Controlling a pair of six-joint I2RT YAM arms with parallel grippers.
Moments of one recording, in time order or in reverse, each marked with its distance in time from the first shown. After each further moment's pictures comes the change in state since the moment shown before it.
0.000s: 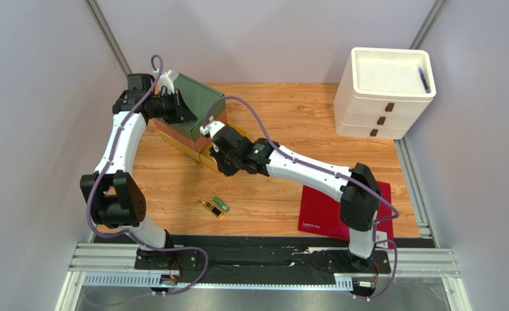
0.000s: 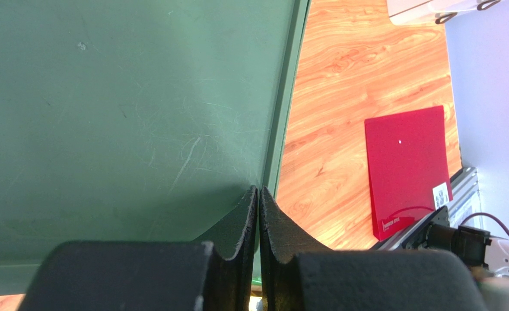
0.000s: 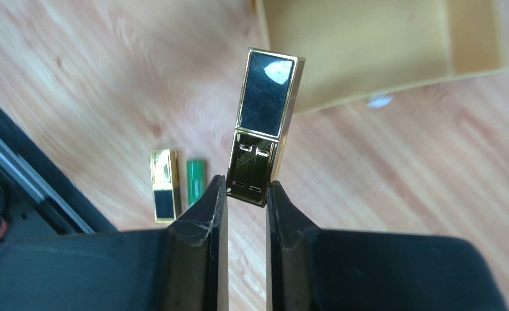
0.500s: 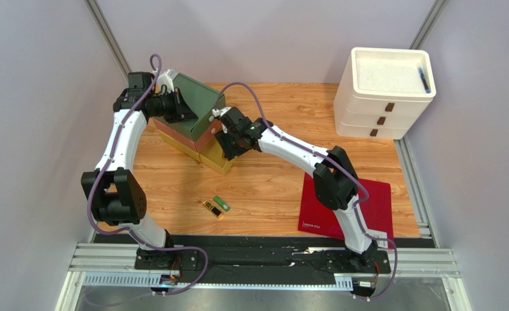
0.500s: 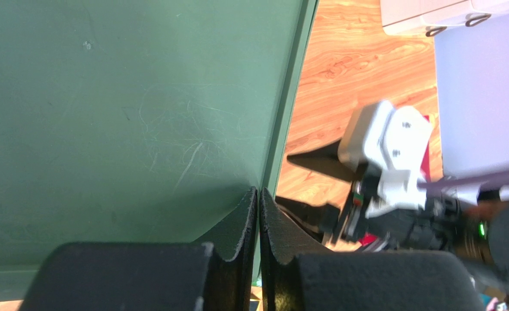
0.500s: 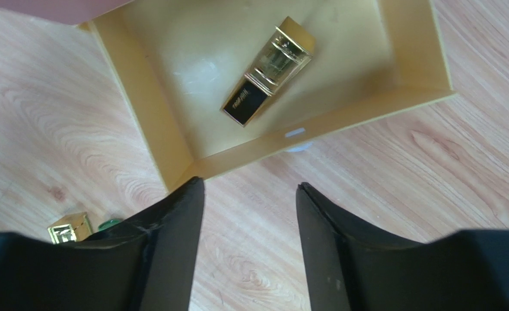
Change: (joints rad) left arm 0.000 0.022 0.025 -0.011 -0.002 -0.061; right arm -0.177 0.275 0.257 -0.085 -0.031 -0.006
